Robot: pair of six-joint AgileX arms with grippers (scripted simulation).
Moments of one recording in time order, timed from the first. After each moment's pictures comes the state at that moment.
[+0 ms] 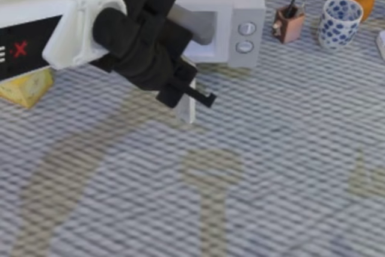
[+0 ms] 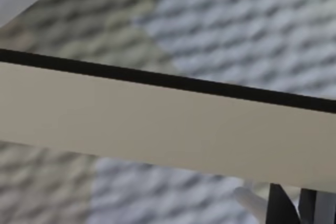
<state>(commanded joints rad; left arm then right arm) -0.58 1.76 1.31 -0.60 0.06 0.10 0.00 0.00 0.00 0.00 0.00 0.00</state>
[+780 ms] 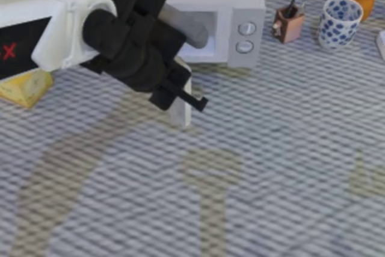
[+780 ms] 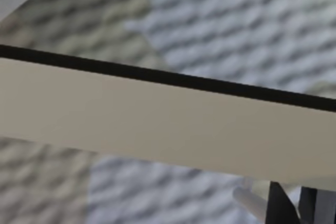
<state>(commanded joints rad) -0.56 1.73 1.28 -0.59 0.09 0.15 0.00 0.00 0.00 0.00 0.00 0.00</state>
